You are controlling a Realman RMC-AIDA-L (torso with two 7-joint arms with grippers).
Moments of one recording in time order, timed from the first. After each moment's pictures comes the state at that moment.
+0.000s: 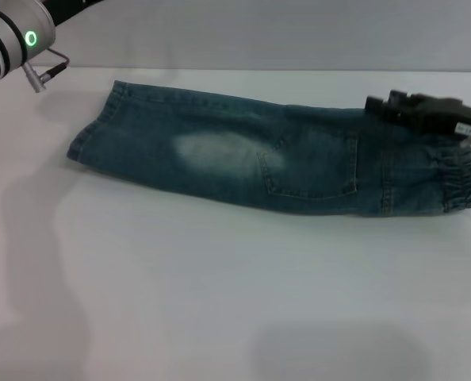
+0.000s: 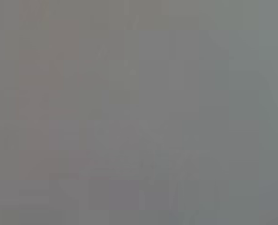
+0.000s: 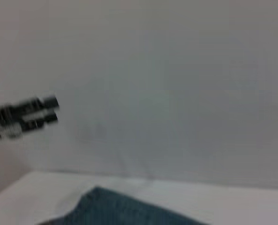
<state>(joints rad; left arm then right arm) -0.84 -2.06 0.64 0.48 1.61 0.69 -1.66 0.60 2.03 -0.67 -0.51 -1.82 -1.16 1.59</state>
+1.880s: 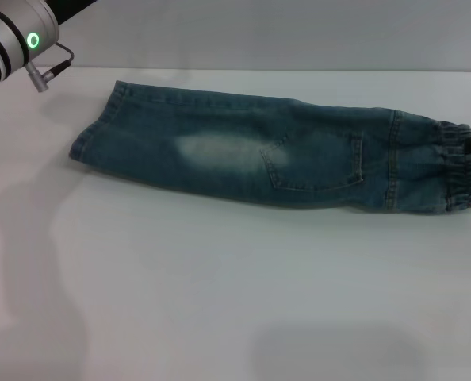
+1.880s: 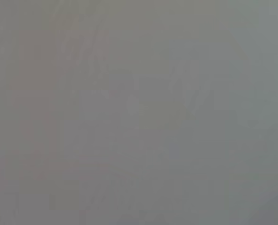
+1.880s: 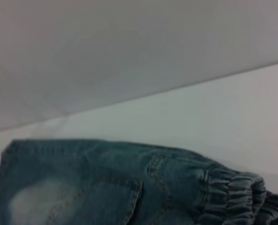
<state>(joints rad) -0.83 -2.06 0.64 0.46 1.51 0.79 -1.51 0.58 1.84 -0.64 -0.63 -2.23 -1.32 2.23</state>
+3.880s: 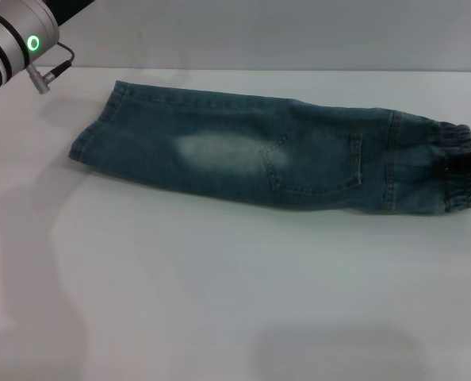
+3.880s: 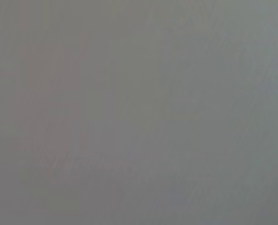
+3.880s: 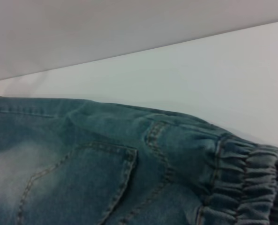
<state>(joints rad) -0.82 -2.07 0.64 0.44 1.44 0.81 -1.44 0.67 1.89 -0.64 -0.60 -2.40 -1.26 2.28</state>
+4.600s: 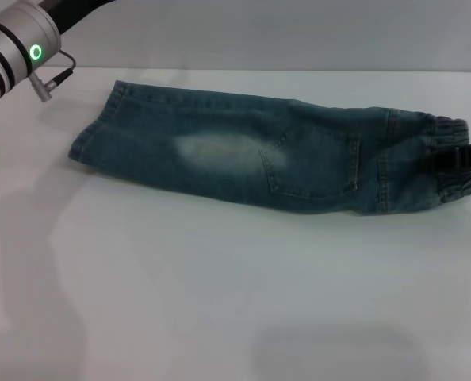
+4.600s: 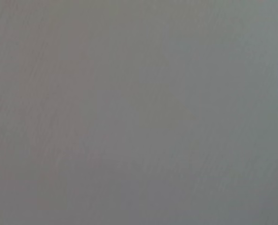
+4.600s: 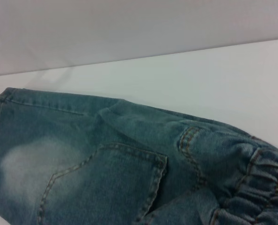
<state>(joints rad) -0.82 -2.07 0.64 0.41 1.40 0.82 -1.38 0.69 1.94 -0.64 -0.61 -2.40 -1.23 2.21</state>
